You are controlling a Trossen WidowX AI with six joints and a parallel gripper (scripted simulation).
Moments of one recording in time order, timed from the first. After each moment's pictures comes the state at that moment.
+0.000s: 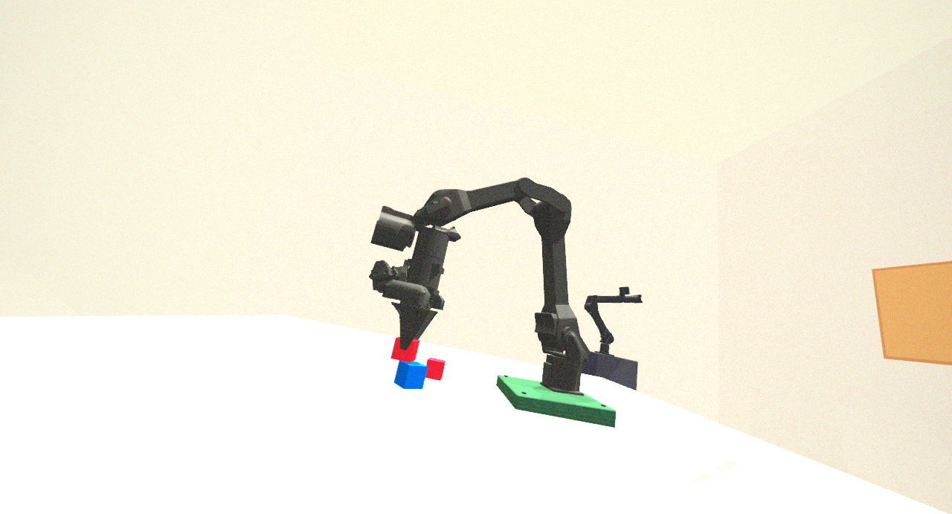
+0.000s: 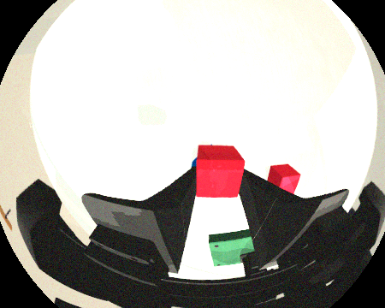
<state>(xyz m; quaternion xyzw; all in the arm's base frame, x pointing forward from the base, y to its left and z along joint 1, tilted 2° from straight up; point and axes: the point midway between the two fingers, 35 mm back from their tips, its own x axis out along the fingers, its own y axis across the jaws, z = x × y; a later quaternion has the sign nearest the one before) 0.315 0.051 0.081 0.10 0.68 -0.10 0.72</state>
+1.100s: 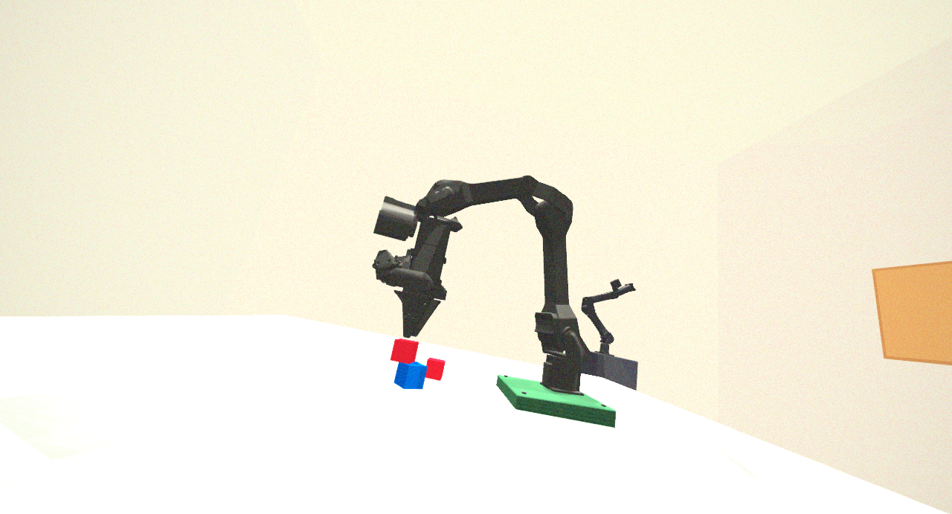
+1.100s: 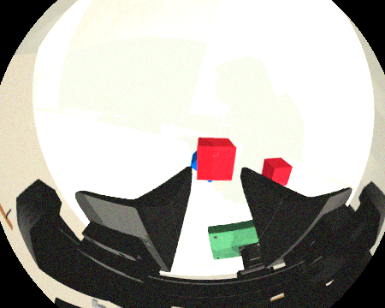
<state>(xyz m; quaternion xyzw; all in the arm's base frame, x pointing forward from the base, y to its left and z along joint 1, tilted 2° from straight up) 0.313 0.051 0.100 0.10 0.68 -0.10 0.72</state>
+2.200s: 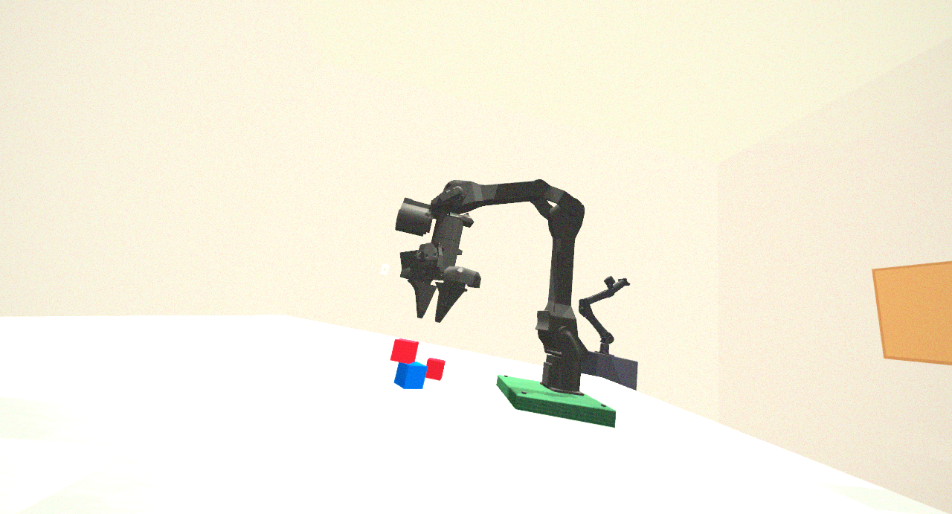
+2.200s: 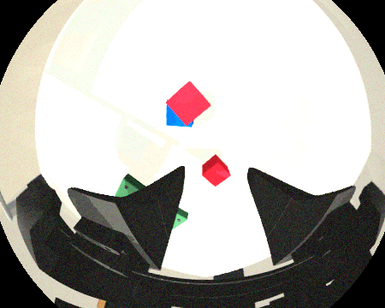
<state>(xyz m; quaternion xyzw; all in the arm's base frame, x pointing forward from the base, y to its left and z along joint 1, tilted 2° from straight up) 0.284 -0.003 0.129 -0.21 0.66 0.19 0.69</state>
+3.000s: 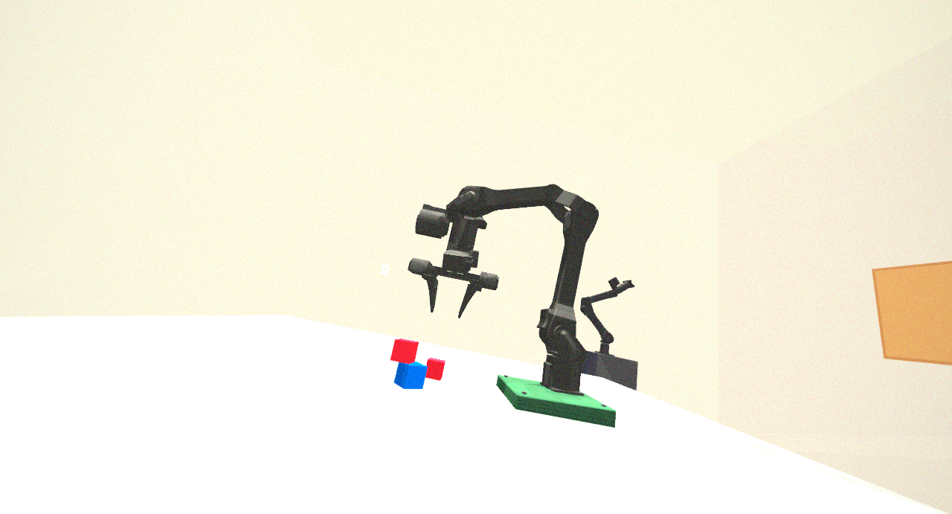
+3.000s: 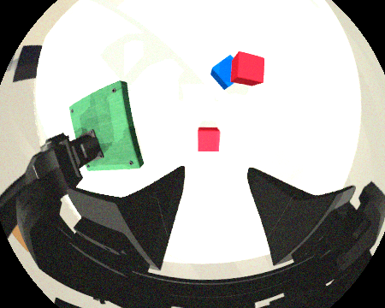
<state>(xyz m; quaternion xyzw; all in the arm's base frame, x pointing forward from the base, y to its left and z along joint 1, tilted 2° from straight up) 0.249 -0.042 0.141 -0.46 0.54 0.43 0.56</state>
